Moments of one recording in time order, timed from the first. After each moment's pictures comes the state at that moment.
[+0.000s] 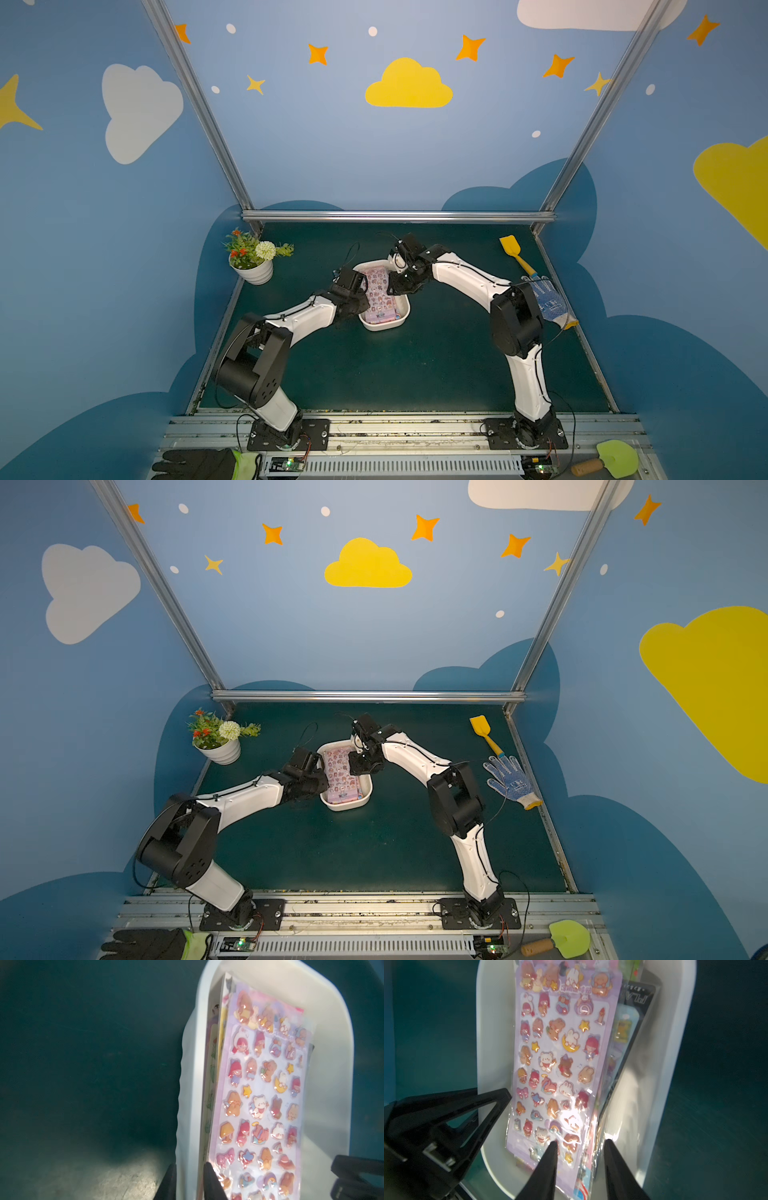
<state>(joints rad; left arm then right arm) -0.43 1.62 0.91 -0.26 -0.05 -0.83 0.71 2.13 1.80 -0.82 -0.28 0.36</state>
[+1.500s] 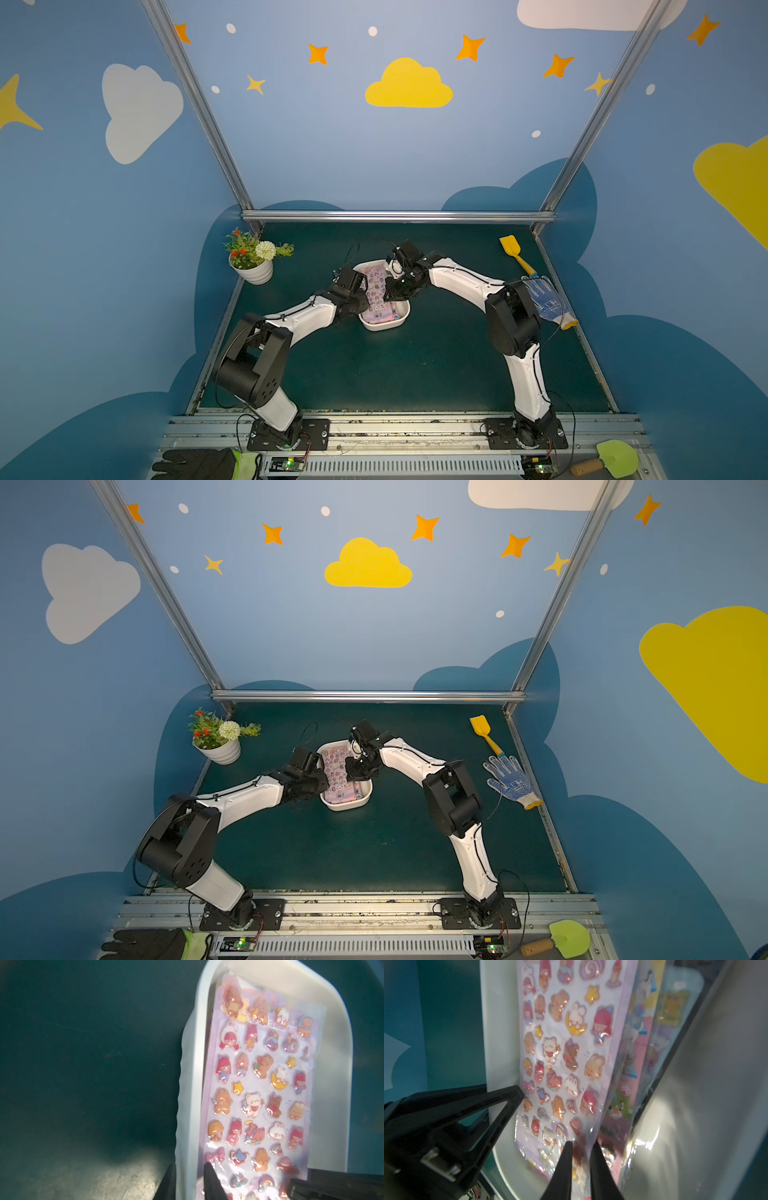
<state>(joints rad) -0.43 1.62 0.91 -0.26 -0.05 -0.83 0.72 2.15 1.74 -0.72 -0.40 0.42</state>
